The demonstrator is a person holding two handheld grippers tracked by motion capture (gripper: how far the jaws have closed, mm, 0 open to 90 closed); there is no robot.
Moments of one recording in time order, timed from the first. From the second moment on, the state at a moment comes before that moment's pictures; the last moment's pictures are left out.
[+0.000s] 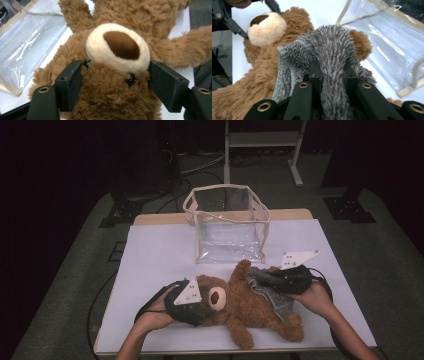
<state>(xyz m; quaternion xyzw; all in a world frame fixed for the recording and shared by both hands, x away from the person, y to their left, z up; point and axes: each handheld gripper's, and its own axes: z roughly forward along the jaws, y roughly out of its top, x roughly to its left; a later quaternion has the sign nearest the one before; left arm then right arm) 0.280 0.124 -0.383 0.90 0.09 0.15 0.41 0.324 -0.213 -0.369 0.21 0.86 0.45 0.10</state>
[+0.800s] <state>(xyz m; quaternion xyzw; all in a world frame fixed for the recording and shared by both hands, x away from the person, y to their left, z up) 0.278 0.113 -0.387 0.90 0.07 0.13 0.41 0.324 -0.245 -0.374 0.24 0.85 0.45 0.10</state>
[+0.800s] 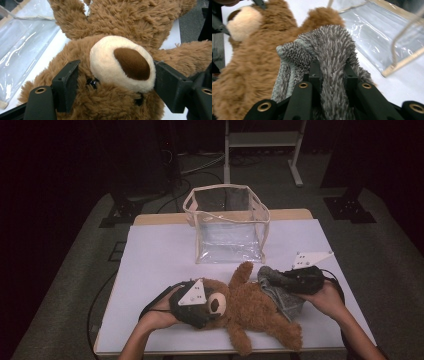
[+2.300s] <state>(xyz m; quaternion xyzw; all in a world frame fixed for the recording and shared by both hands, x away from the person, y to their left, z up) 0.280 0.109 -0.386 0.90 0.08 0.14 0.41 0.326 -0.226 -0.356 0.21 0.86 0.46 0.07</state>
